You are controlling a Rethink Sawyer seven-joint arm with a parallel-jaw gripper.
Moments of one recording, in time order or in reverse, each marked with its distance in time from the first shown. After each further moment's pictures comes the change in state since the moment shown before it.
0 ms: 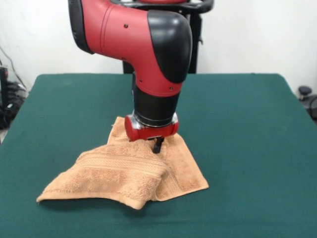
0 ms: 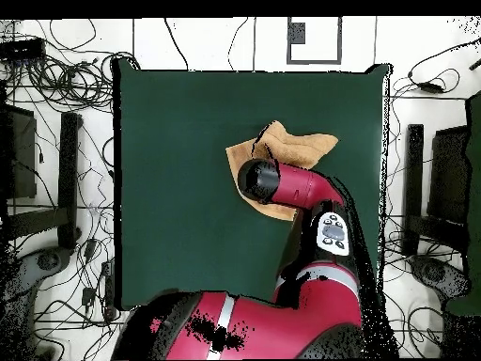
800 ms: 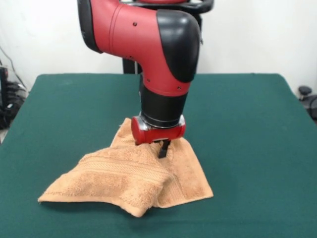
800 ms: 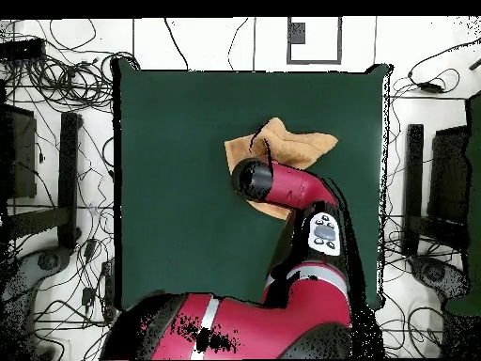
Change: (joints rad) arm 0.038 0.005 -0.020 0.008 0.060 -0.062 0.002
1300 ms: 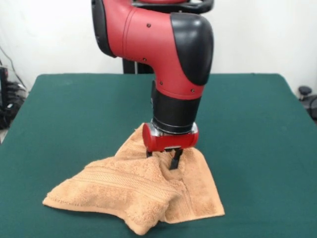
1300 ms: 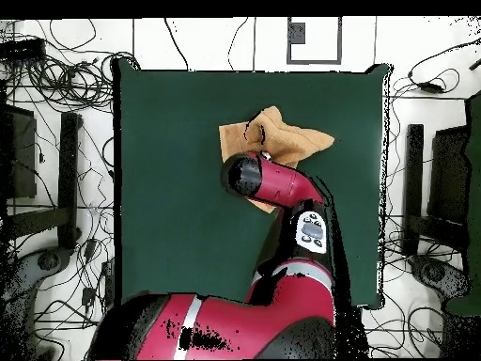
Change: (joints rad) arm 0.035 0.013 0.000 0.001 0.086 -0.102 0.003
